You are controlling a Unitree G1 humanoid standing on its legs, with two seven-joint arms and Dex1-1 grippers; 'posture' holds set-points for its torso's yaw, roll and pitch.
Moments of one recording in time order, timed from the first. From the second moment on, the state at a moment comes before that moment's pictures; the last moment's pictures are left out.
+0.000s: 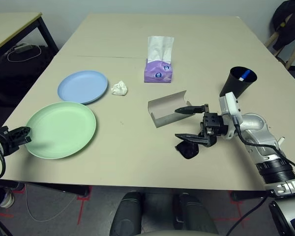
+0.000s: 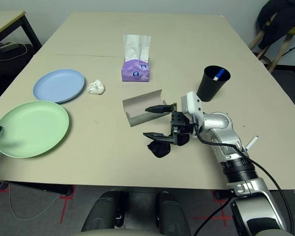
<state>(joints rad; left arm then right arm) -0.20 0.87 0.79 0.00 -0.51 1.27 -0.45 -0.44 -0.45 0.10 0.19 0.37 -0.05 1.32</state>
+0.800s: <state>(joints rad) -0.73 0.60 0.66 0.42 -0.40 0.90 -0.02 -0.47 -0.37 0.05 0.19 0.40 0.04 1.10</state>
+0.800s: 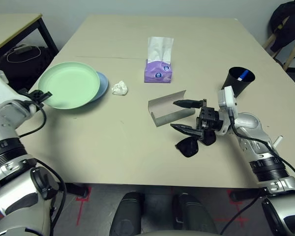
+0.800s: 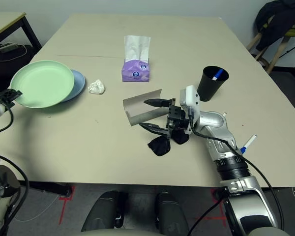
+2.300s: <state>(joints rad) -0.72 0.59 0.30 0.49 -0.34 0.51 -0.35 -0.42 -0.31 0.03 0.04 0.43 0.13 0.98</state>
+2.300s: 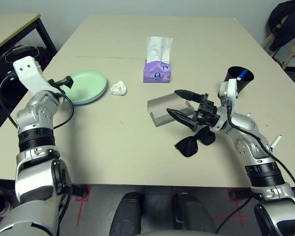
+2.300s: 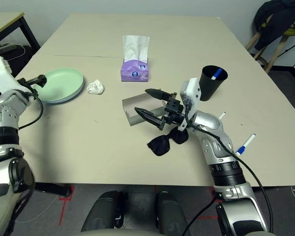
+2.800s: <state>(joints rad) -0.94 0.60 0.05 0.86 -0.15 0.25 -0.72 -0.42 -0.32 0.03 0.04 0.42 0.16 0.92</state>
